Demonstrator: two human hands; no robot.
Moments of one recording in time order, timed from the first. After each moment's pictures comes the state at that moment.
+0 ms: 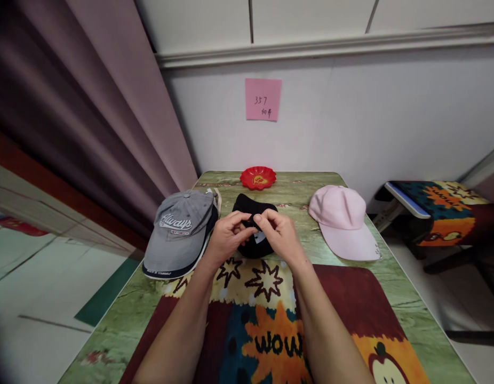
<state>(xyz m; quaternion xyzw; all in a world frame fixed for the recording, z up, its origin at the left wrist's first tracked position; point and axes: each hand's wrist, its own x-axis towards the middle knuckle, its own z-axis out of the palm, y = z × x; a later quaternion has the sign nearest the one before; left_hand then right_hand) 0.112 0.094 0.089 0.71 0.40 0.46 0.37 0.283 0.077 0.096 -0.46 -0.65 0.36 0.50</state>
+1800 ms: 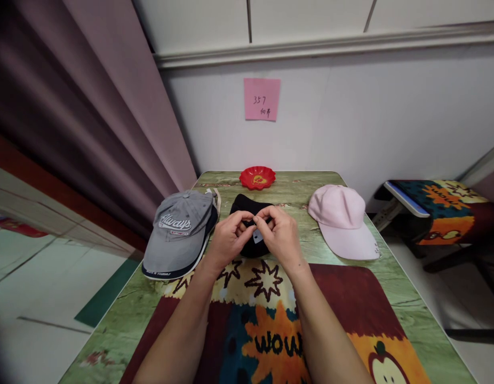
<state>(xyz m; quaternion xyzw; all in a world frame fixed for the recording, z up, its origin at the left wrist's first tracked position) 0.115 0.089 0.091 0.79 0.39 0.43 0.18 0.274 0.073 0.099 -0.53 -0.64 0.20 0.52</state>
